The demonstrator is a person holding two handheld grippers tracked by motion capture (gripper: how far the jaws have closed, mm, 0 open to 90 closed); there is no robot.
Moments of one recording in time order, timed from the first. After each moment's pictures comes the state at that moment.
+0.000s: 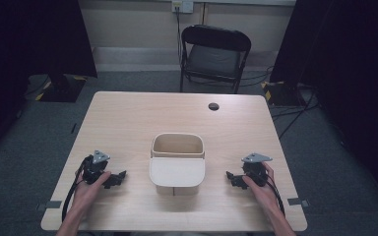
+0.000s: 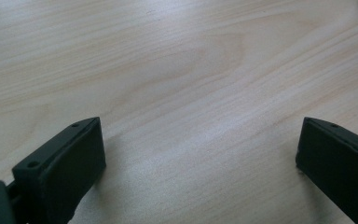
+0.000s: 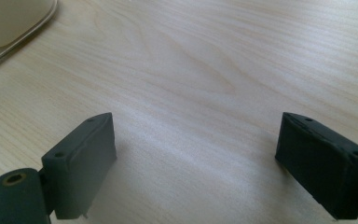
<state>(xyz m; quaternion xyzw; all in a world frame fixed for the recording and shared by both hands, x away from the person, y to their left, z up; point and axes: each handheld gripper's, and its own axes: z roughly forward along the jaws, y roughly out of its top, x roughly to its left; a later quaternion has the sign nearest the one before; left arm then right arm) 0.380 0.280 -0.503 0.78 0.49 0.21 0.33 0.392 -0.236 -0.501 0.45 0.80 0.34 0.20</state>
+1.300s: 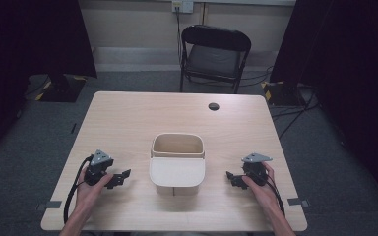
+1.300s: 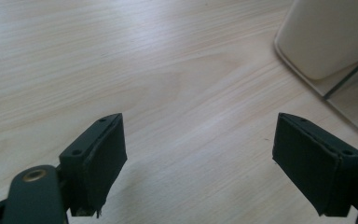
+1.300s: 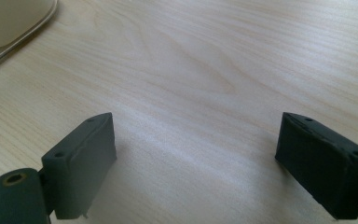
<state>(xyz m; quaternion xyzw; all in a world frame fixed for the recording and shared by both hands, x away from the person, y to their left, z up) 0.365 0.266 -0.478 0.78 0.45 0.19 0.39 0.392 -0.236 -0.501 0.45 0.80 0.34 0.20</state>
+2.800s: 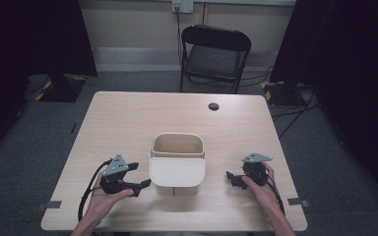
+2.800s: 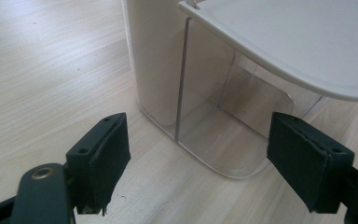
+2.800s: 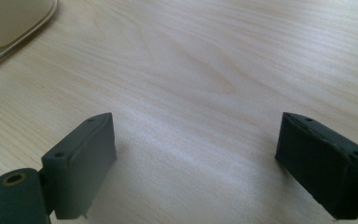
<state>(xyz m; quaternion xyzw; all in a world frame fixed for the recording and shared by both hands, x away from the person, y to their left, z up) 0.337 0.212 -0.450 0.81 0.32 0.14 0.47 0.392 -0.236 -0.501 0.45 0.80 0.34 0.20</state>
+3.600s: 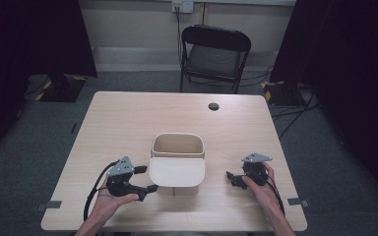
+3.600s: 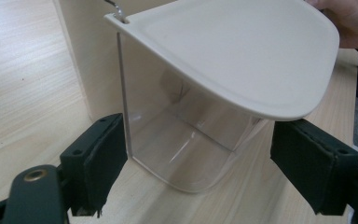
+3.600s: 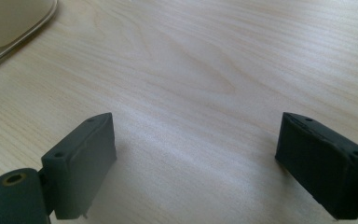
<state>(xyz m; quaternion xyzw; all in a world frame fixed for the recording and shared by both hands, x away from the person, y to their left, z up) 0.334 0.194 -0.448 0.81 0.30 0.09 0.50 0.392 -0.236 -0.501 0.45 0.80 0.34 0.20</state>
